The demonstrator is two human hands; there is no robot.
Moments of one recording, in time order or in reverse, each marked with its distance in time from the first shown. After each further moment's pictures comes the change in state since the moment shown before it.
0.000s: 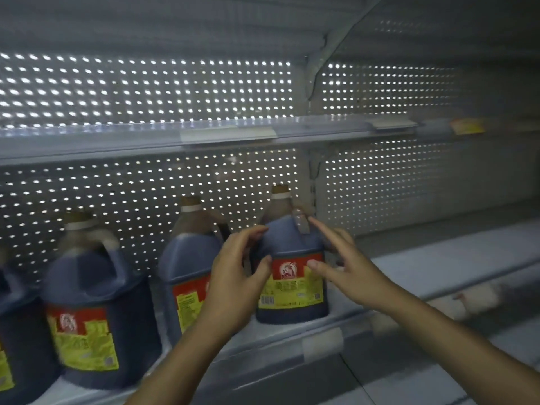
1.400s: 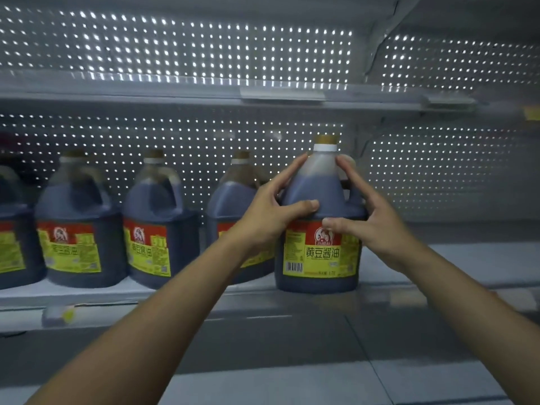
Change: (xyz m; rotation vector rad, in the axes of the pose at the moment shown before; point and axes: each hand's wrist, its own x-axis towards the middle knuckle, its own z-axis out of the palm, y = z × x) left_hand 0.012 0.048 -0.015 -0.485 -0.118 -0.227; right_hand -0.003 -0.064 0.000 0.401 -0.109 -0.160
